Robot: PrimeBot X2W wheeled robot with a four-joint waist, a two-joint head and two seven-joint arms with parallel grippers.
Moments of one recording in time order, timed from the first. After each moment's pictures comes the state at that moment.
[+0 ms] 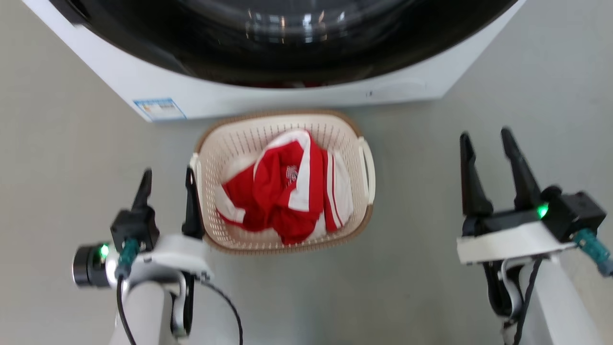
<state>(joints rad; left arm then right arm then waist) -0.31 0.04 -0.03 0.32 -0.09 0.11 -0.26 -0.30 -0.05 -0.02 0.17 0.15 0.12 -0.26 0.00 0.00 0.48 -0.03</state>
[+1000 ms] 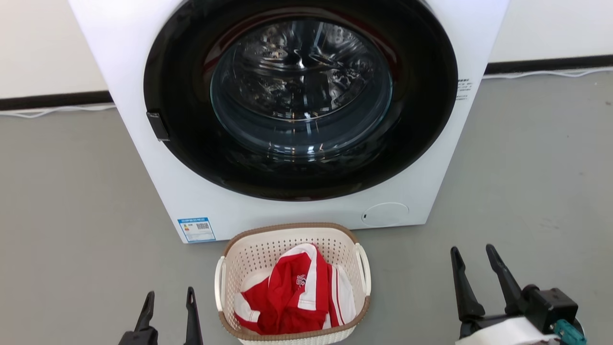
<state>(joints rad) 0.15 0.04 -0.06 0.13 -0.11 0.15 -0.26 0.02 -0.05 0.00 0.23 0.18 0.12 -0.26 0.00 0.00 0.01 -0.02</state>
